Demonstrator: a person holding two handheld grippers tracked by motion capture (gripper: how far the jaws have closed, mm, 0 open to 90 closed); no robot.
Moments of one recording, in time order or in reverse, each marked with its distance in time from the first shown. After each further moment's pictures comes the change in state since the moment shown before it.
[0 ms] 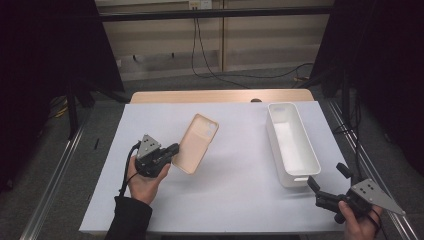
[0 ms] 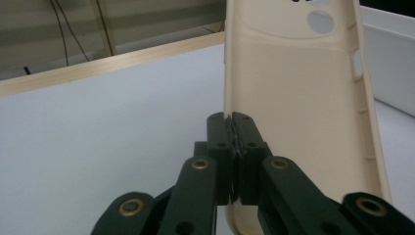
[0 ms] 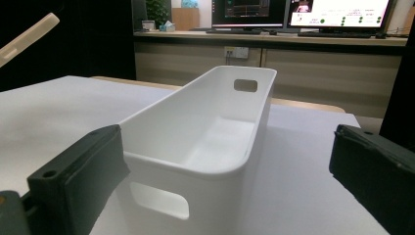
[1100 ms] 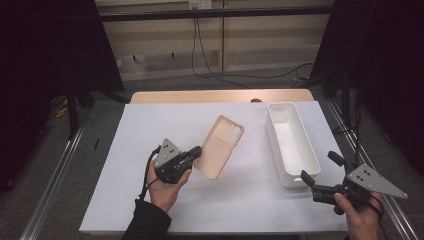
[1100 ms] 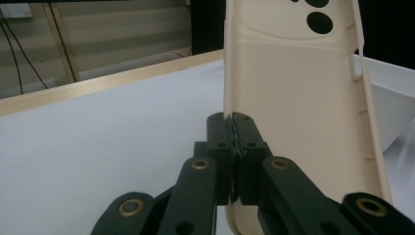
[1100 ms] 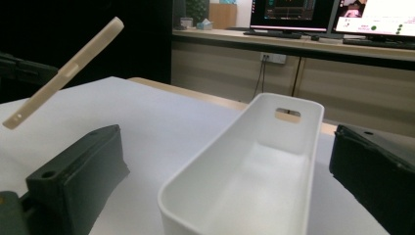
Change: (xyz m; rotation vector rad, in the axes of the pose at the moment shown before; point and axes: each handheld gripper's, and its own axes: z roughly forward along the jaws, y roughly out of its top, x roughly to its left) left arm -0.053 0.009 0.015 -0.095 -0.091 0.018; right arm 0.017 0.051 0.015 0.021 0.156 -0.058
